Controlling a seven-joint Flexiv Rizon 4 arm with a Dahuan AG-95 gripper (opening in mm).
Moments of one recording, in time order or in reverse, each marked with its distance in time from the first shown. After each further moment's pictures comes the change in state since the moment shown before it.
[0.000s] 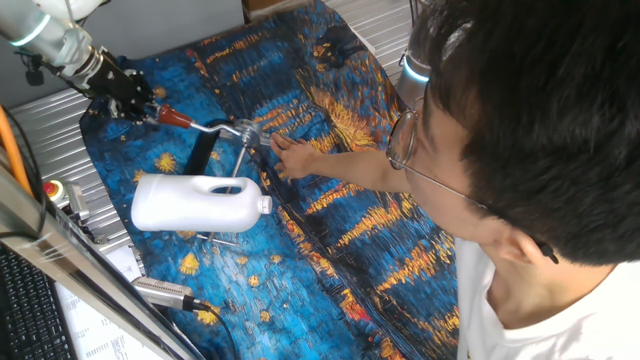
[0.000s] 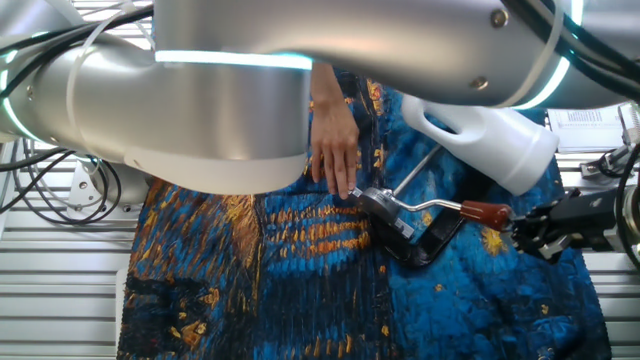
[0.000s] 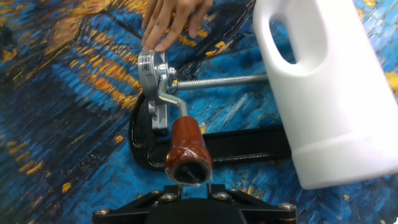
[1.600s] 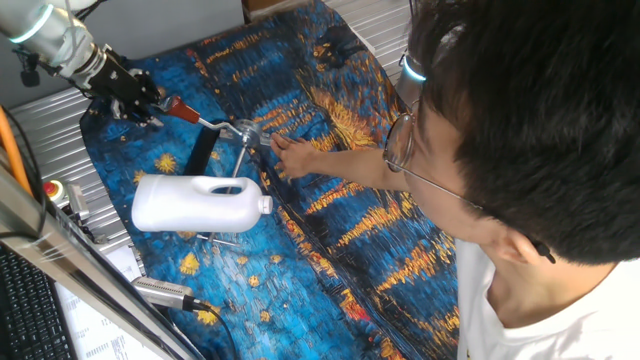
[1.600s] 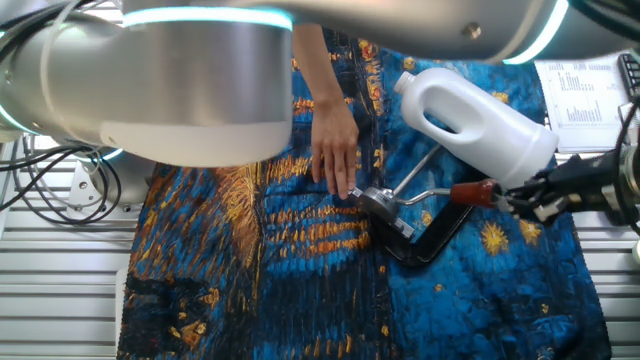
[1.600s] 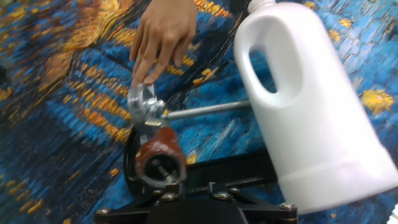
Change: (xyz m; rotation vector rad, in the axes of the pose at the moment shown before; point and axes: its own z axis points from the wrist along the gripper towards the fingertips) arm -0.045 -0.016 -0.015 0.011 -0.010 0.086
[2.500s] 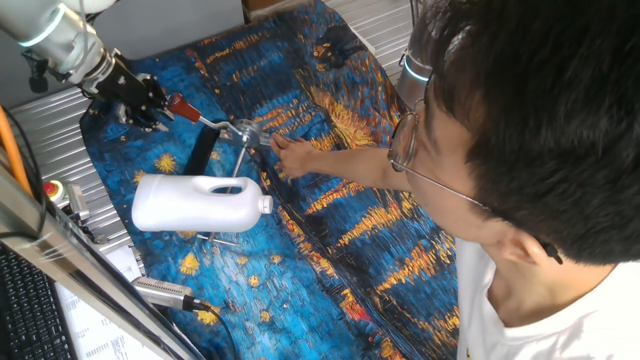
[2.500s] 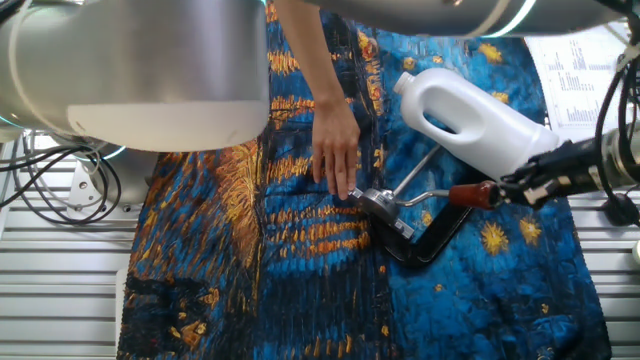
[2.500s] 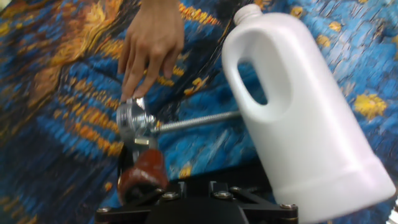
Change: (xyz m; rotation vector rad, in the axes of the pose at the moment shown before) arm -0.002 -0.002 0.007 0.010 0.029 0.009
